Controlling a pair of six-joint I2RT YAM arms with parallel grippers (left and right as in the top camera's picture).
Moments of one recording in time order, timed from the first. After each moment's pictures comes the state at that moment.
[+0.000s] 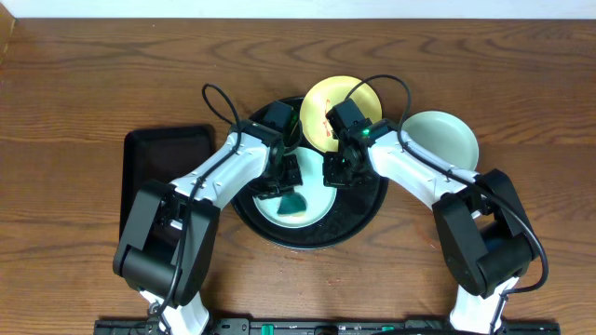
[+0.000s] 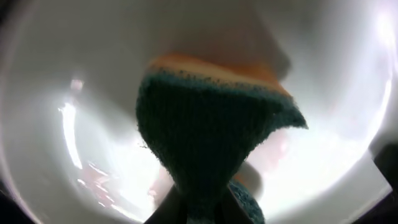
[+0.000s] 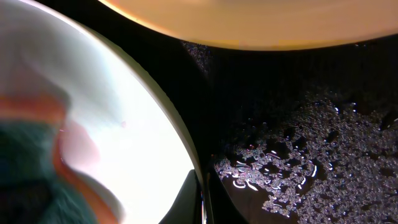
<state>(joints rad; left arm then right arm) -0.43 1.86 1.19 -0.84 0.21 -0.64 0.54 1.97 1.29 -0.71 -0.22 0.57</state>
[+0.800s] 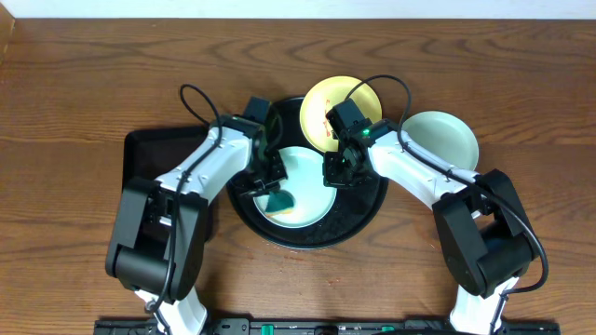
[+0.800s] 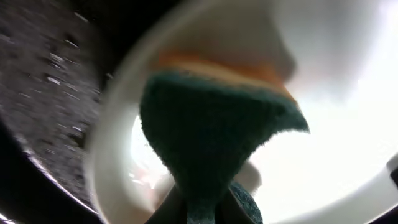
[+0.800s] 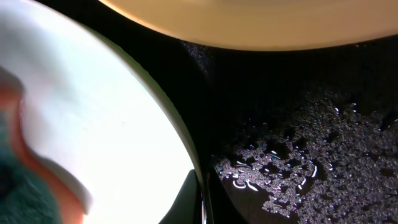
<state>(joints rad) -0.35 1.86 1.18 -0.88 0.23 -0.65 0.54 1.97 1.29 -0.71 -0.22 0.57</state>
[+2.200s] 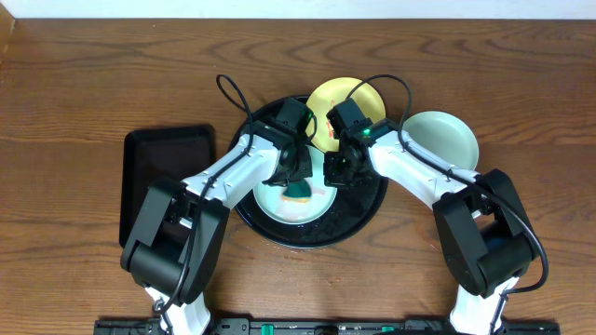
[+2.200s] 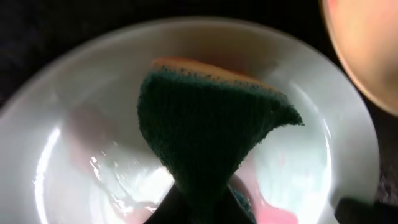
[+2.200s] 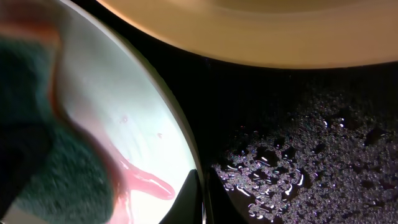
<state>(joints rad) -0.48 1.89 1.20 -0.65 0.07 -0.62 0.54 1.97 1.29 -0.71 -0.22 0.57</state>
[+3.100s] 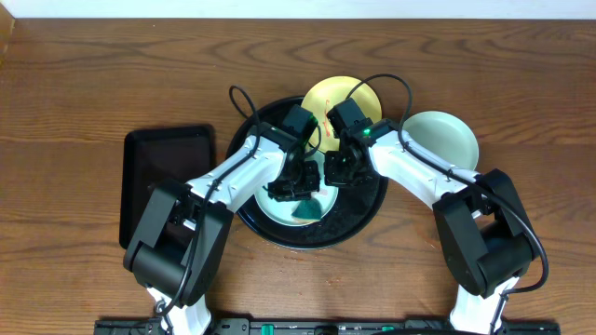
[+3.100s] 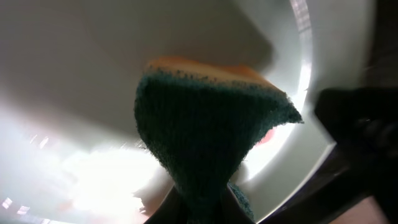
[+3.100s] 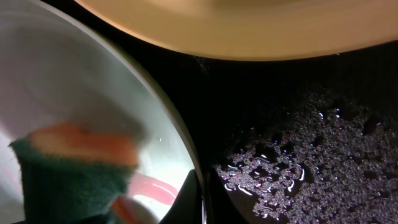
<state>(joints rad) -0.51 1.89 1.21 -0.79 0.30 -0.58 0.54 1.97 1.29 -0.71 -0.21 0.57</state>
